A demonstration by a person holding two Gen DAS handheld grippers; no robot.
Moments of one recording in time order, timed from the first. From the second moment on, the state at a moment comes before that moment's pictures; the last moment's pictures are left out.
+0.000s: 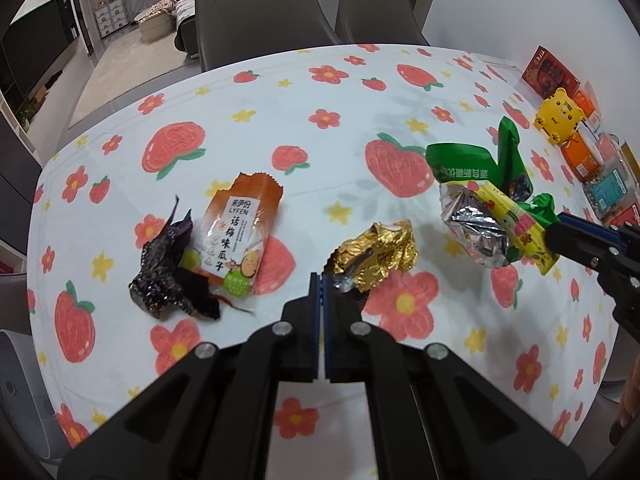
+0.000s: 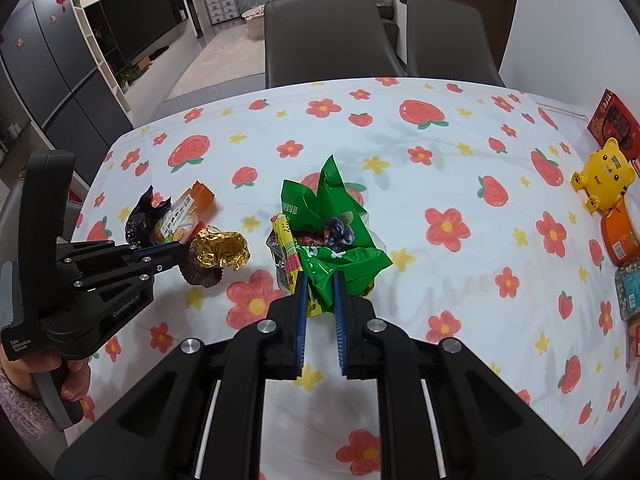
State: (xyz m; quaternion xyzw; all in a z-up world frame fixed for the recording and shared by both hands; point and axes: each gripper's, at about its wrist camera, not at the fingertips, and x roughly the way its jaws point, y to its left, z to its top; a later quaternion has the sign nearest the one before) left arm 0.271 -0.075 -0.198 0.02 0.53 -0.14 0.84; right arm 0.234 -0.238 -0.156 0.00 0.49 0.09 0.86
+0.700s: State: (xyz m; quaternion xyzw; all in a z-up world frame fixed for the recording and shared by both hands) left arm 0.169 0.026 -0.132 -0.03 0.49 -0.04 0.87; right arm 0.165 -0.168 -0.100 -0.05 0.46 0.17 0.87
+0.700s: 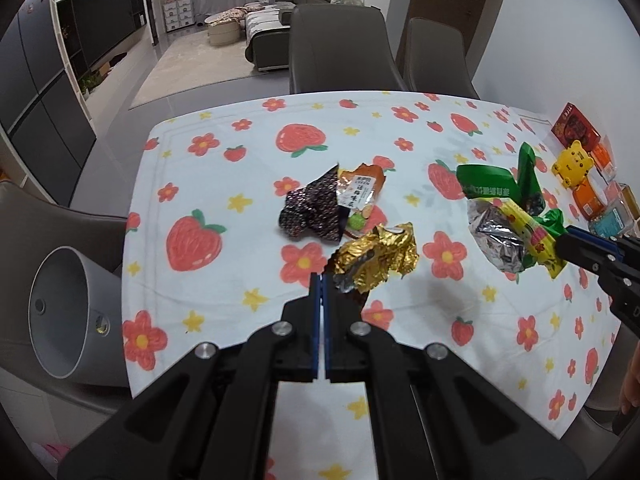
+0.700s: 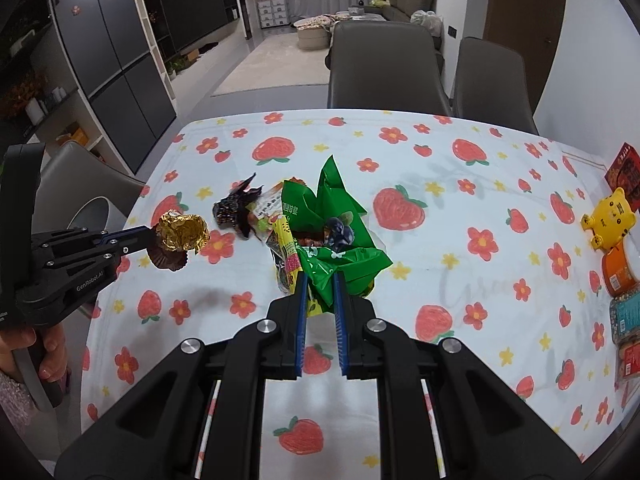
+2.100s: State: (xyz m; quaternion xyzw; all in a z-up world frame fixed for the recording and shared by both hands) left arm 0.012 0.424 -0.093 -0.15 0.42 0.24 0.86; right arm 0.120 0.311 -0.091 -0.18 0.42 0.44 0.77
